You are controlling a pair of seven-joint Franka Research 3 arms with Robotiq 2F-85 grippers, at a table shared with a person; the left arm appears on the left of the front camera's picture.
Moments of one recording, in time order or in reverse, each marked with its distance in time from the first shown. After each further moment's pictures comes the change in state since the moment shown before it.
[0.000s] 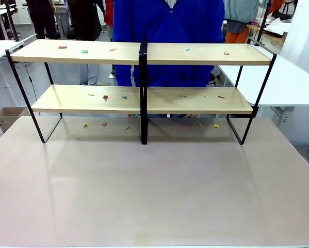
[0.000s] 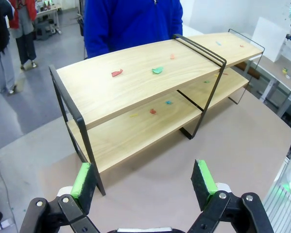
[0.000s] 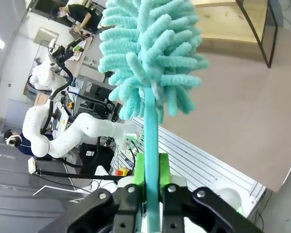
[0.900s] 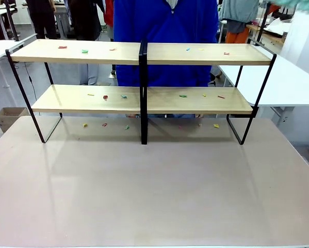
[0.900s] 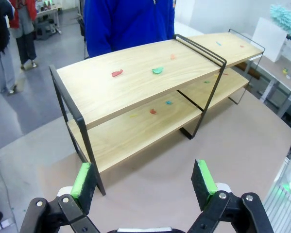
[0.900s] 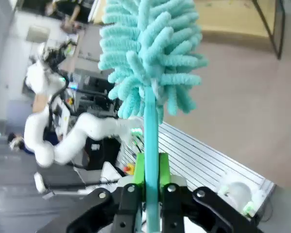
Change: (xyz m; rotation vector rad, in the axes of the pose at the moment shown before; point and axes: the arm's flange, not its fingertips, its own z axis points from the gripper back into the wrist) left arm 0.000 0.000 0.001 0.002 0.000 0.000; right arm 0.045 0.021 -0.043 -0.022 0.103 -0.049
